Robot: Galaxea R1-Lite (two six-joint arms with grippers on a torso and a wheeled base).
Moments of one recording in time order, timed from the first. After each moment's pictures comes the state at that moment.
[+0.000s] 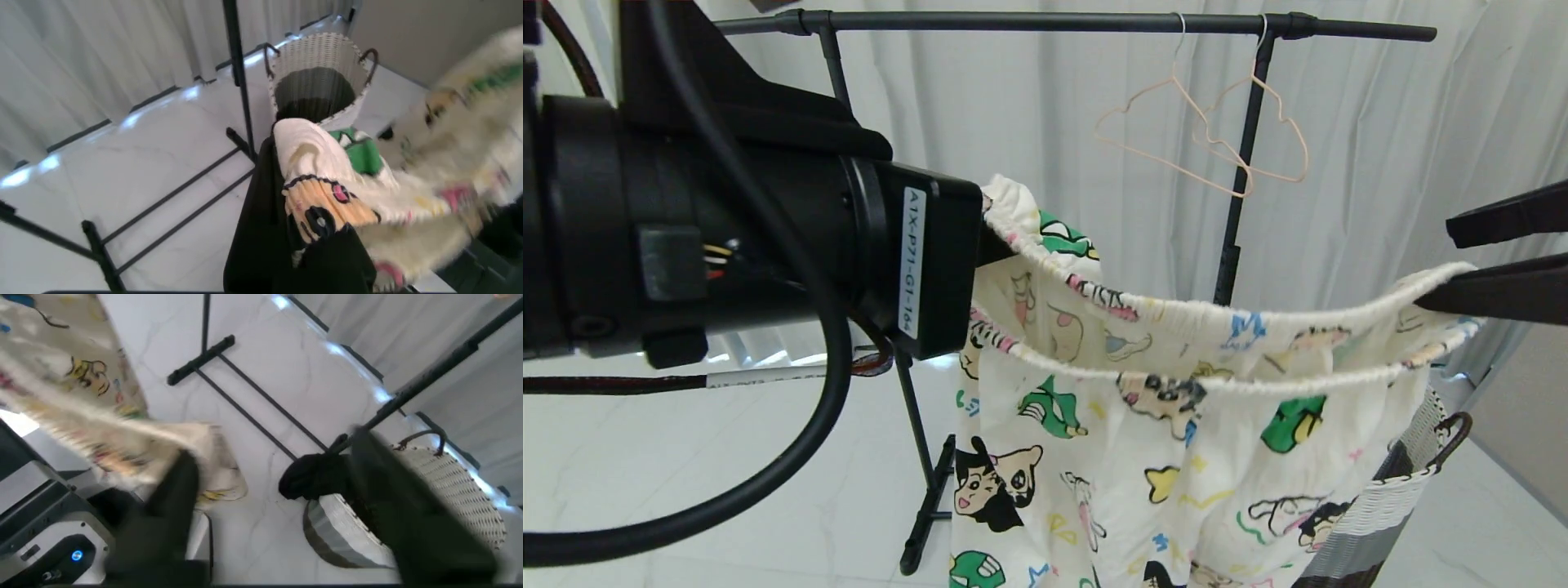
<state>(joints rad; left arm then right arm) -0.93 1.42 -1.42 0.32 0.18 -0.03 0.96 1.31 -1.67 0.84 -0.21 -0.04</state>
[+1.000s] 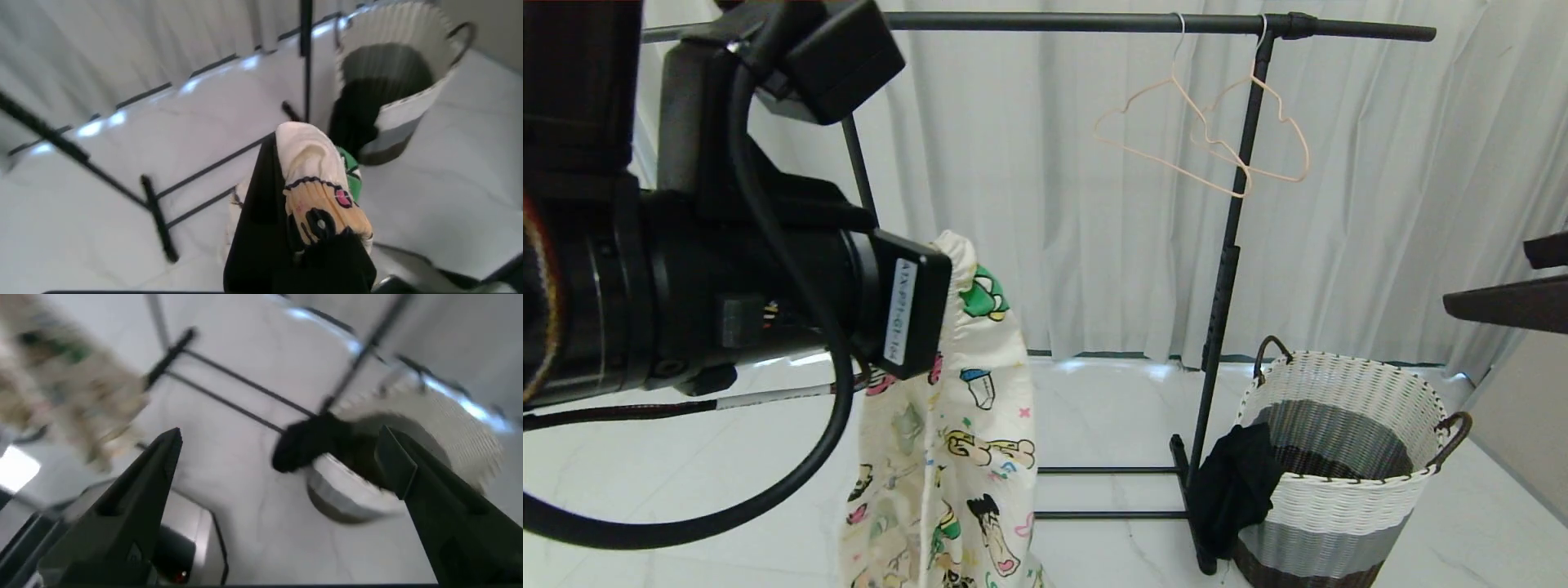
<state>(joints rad) -0.84 1.40 -1.32 0.36 0.31 -0.01 0.80 1.24 -1.58 0.85 -0.28 0.12</state>
